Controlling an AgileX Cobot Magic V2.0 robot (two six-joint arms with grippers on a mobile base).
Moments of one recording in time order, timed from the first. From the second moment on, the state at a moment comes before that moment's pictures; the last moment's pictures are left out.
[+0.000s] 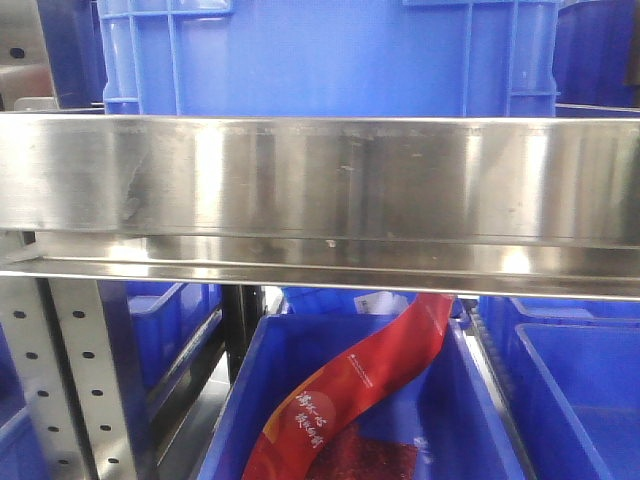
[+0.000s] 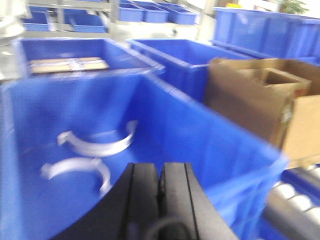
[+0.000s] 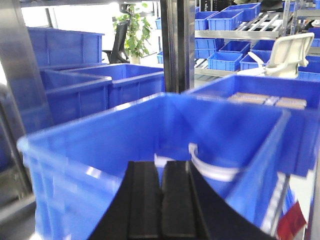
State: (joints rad) left arm -0.49 1.10 -1.21 -0.24 0.36 0.10; right arm 0.34 0.80 -0.90 0.23 0.23 -0.12
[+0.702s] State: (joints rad) left arm -0.49 0.57 -0.62 -0.24 -0.01 0.10; right arm 0.34 0.64 -0.71 0.24 0.20 -0.12
